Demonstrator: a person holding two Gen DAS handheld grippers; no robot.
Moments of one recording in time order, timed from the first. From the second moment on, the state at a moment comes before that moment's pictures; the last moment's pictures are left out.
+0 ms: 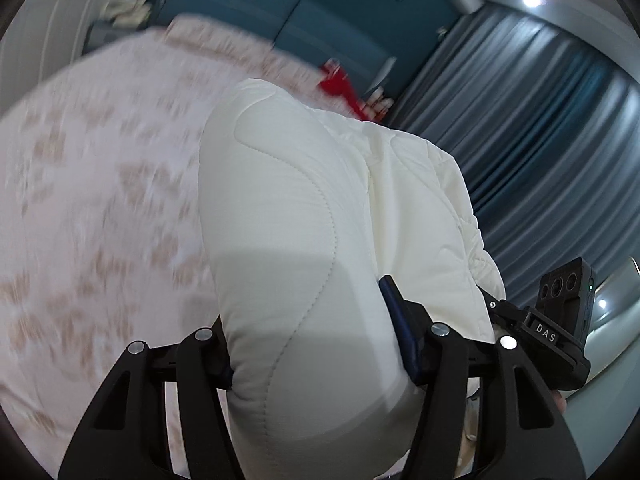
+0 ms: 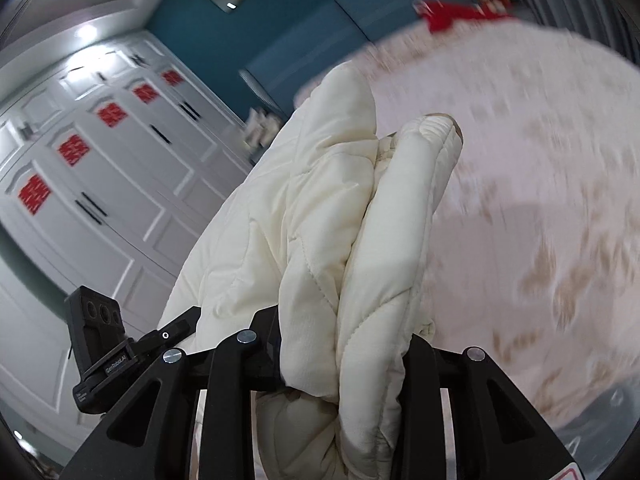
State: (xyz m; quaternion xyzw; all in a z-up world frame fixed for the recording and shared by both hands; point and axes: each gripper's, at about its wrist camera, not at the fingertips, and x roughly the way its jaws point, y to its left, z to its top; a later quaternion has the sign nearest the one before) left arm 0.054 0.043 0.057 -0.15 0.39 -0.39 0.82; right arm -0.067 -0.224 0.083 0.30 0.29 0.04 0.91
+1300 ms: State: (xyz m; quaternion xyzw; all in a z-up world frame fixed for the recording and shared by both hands) left arm 0.252 0.083 -0.111 -0.15 0.45 -0.30 0.83; right arm 0.185 -0.195 -0.082 0.25 0.42 0.04 0.87
